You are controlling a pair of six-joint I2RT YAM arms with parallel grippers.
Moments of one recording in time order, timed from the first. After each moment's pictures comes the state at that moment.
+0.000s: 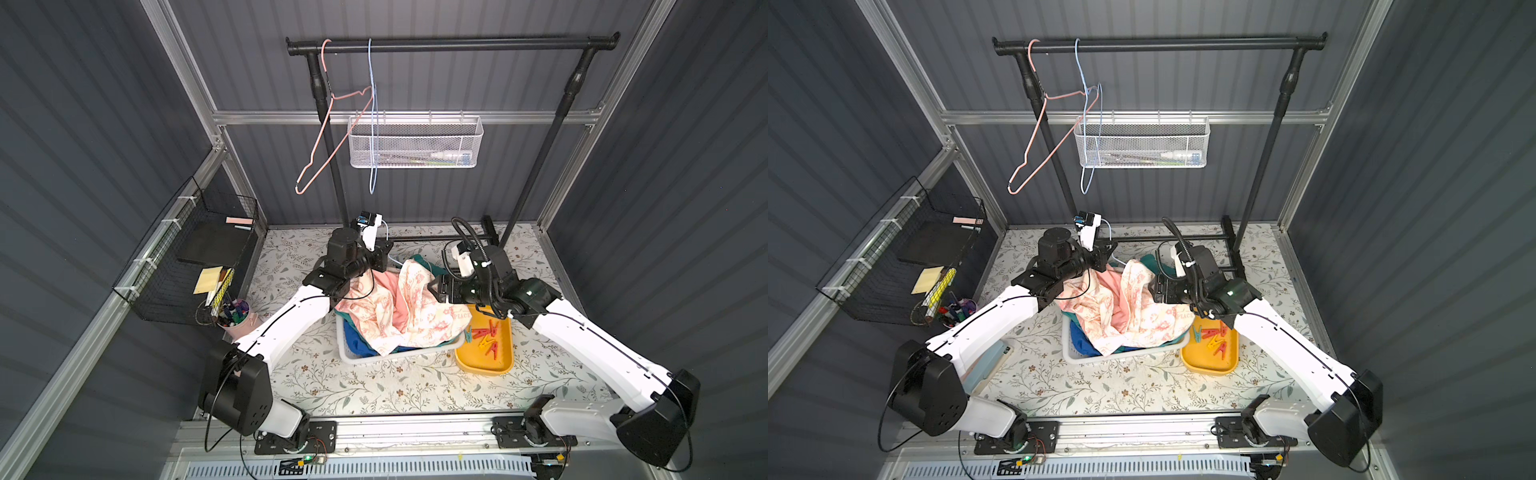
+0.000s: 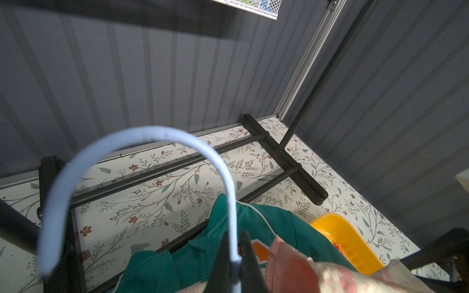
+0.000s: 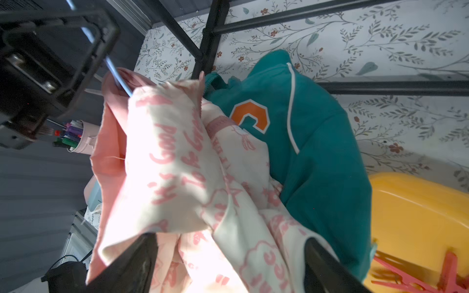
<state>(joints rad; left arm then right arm) -0.45 1.46 1.15 0.05 0.26 -0.22 0.63 1.29 1.24 -0.64 -0.13 0.53</state>
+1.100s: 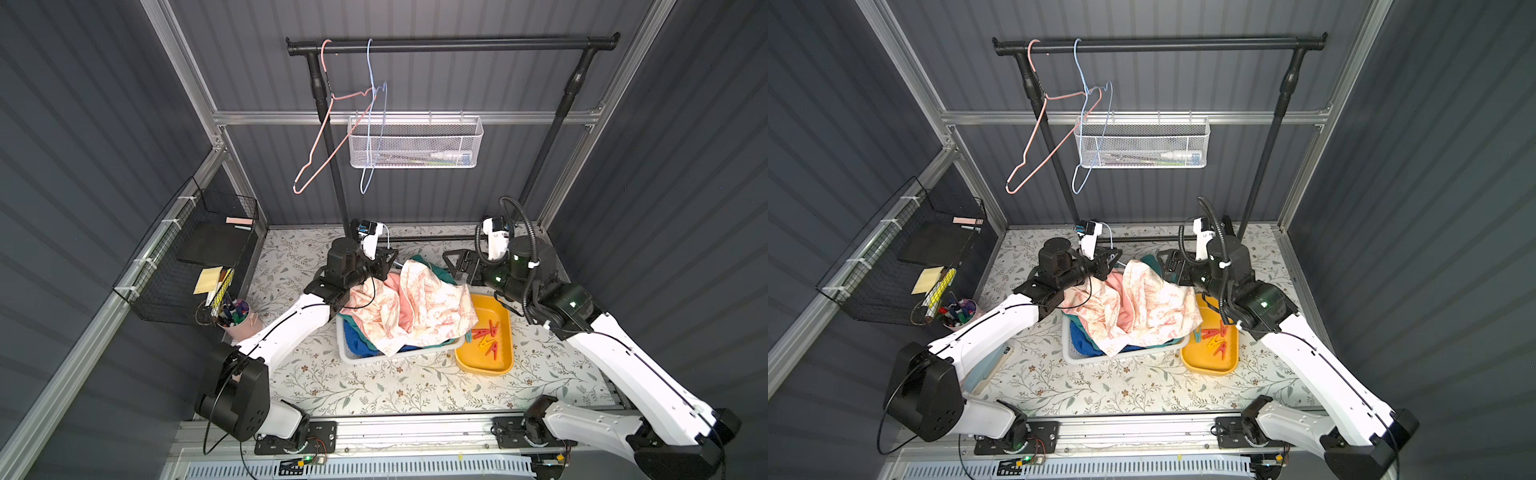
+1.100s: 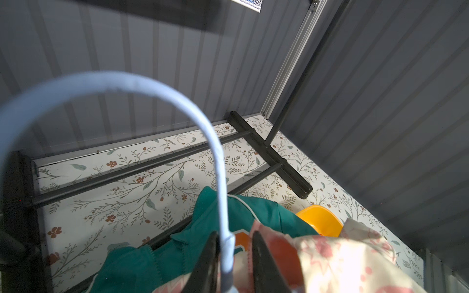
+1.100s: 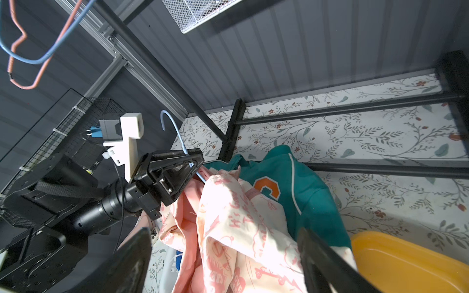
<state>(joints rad) -0.46 1.44 1.05 0.17 0.34 -0.26 0.62 1.17 1.32 -0.53 0.00 0.57</state>
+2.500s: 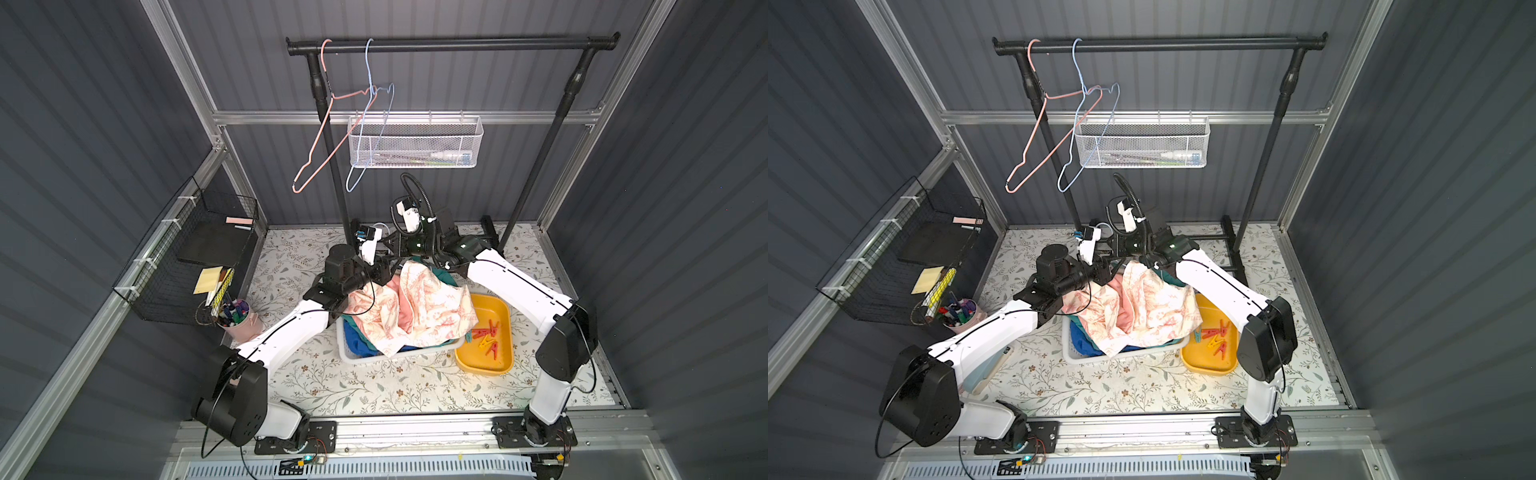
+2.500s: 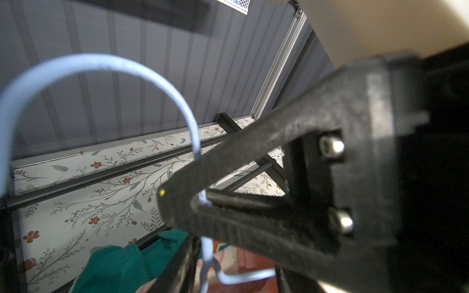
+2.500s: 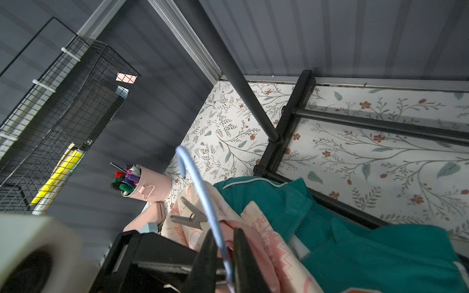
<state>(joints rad) -0.46 1.41 0.97 0.26 0.37 -0.28 0.68 1.83 1.74 -0.38 -0.24 0.48</state>
